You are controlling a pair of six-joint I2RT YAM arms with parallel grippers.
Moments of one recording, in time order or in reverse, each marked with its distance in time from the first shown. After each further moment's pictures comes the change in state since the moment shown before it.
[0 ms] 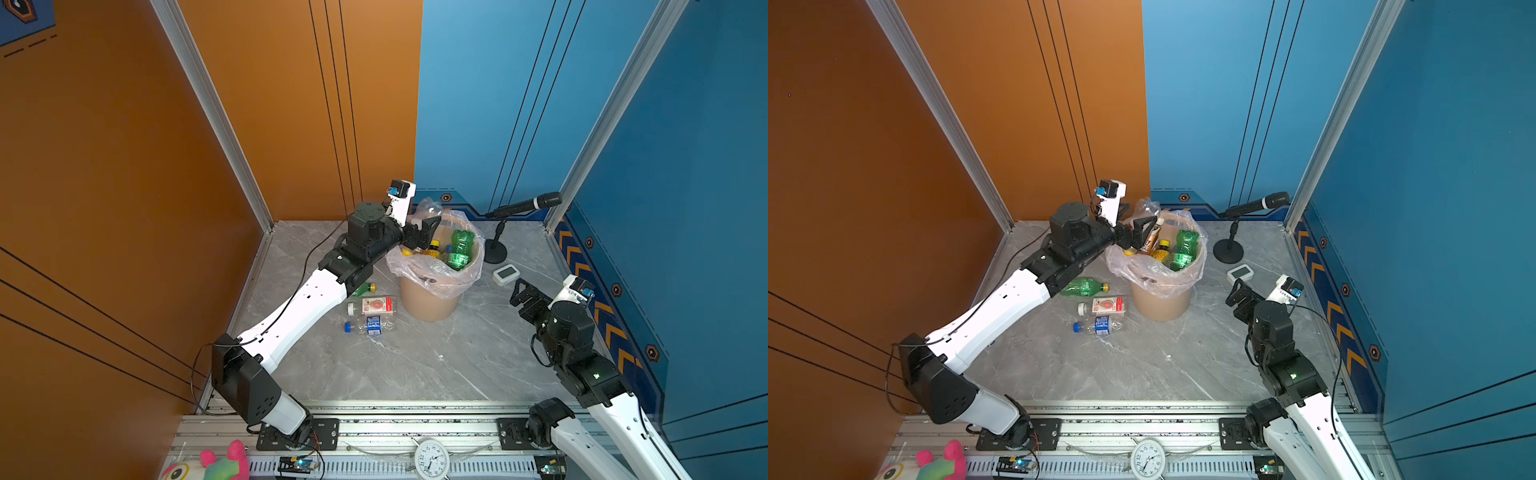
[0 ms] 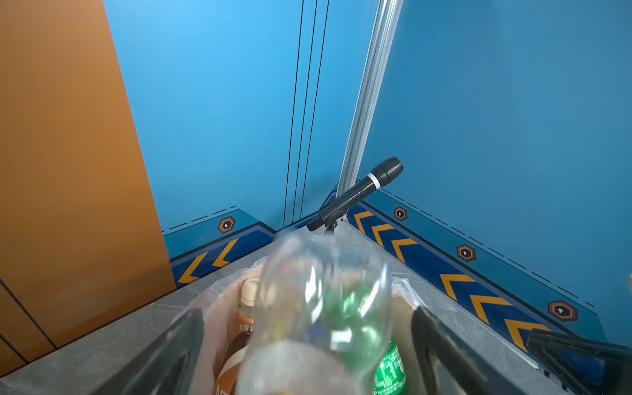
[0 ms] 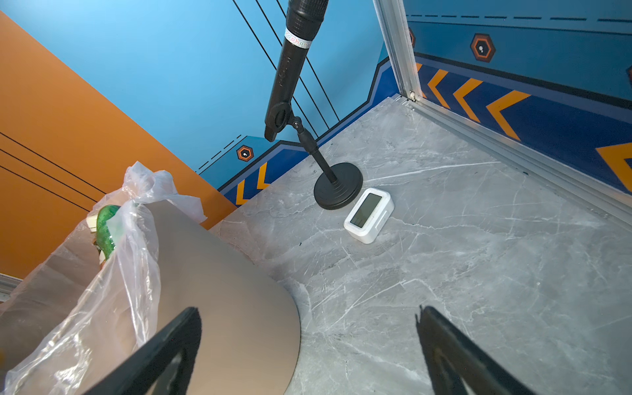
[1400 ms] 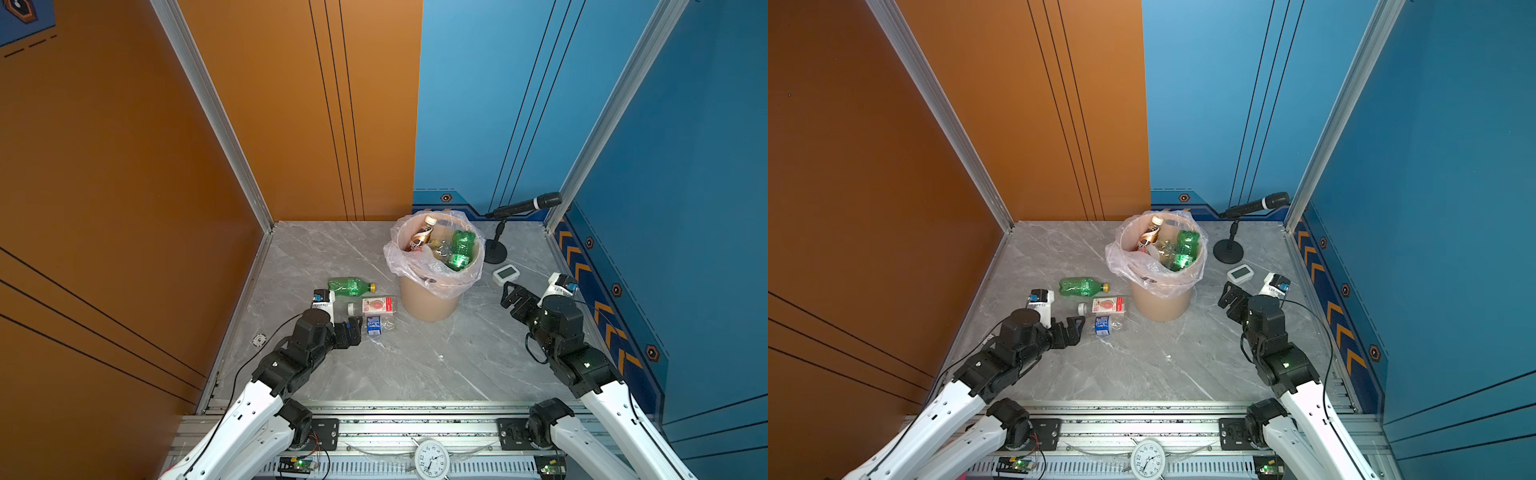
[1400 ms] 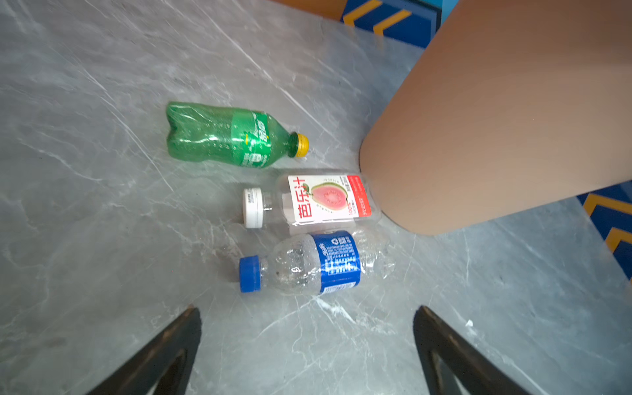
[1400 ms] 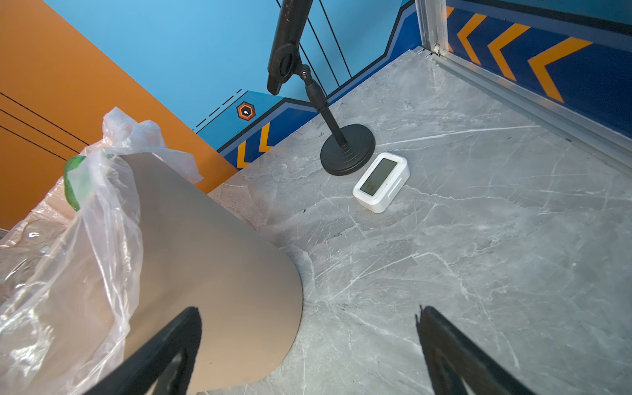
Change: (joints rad) left arm 0.124 -0.823 -0.958 -0.422 -0.222 -0.328; right arm -0.017 0.072 -0.006 0.000 -0.123 -0.004
